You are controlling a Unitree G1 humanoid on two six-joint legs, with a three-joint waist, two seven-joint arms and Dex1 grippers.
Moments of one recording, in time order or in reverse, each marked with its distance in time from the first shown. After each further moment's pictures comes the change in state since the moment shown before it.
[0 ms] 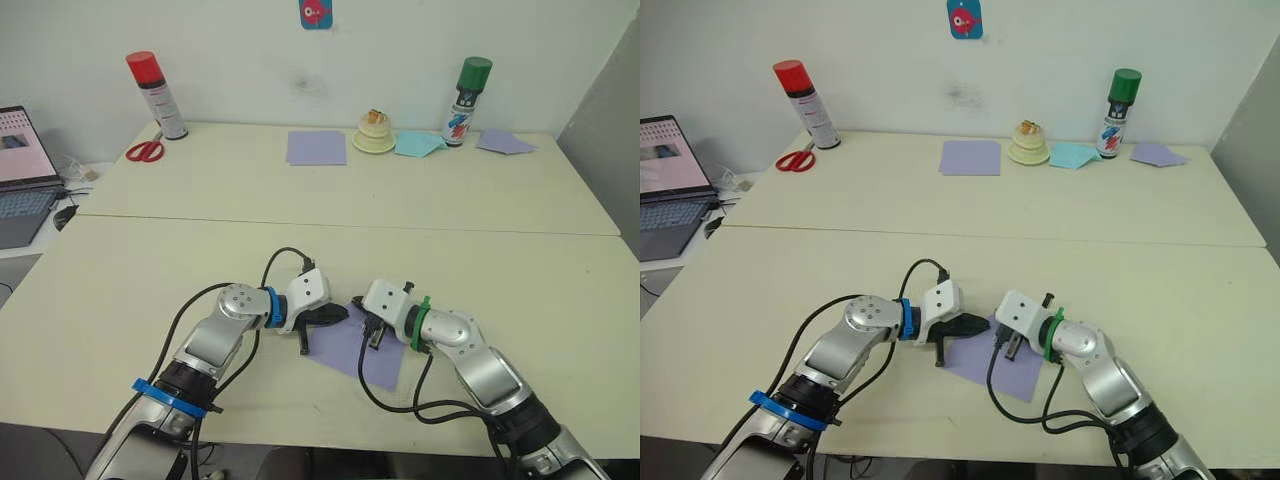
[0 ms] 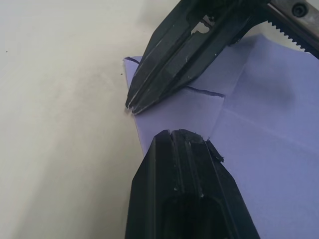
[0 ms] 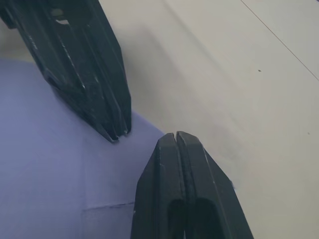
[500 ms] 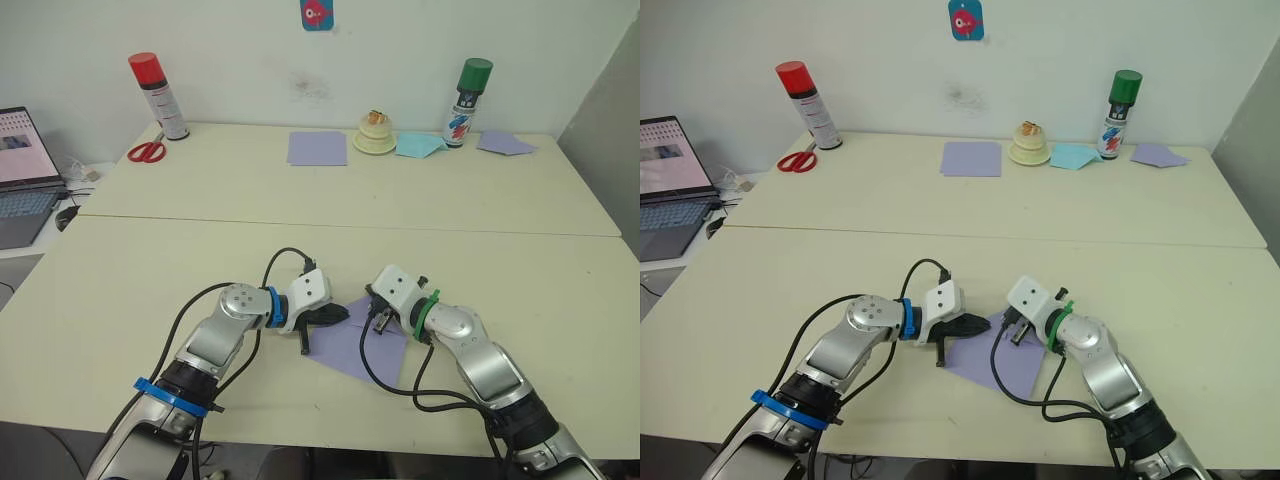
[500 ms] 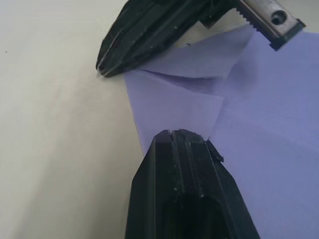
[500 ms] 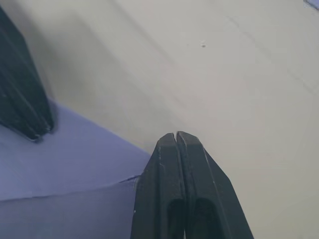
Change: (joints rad) left arm -0.011 -0.002 -0.005 0.003 0.001 0.009 -0.004; right arm 0.026 0.034 -0.083 0.000 0.017 0.011 -0.104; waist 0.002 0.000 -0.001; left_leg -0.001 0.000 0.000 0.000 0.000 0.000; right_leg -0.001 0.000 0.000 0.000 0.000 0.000
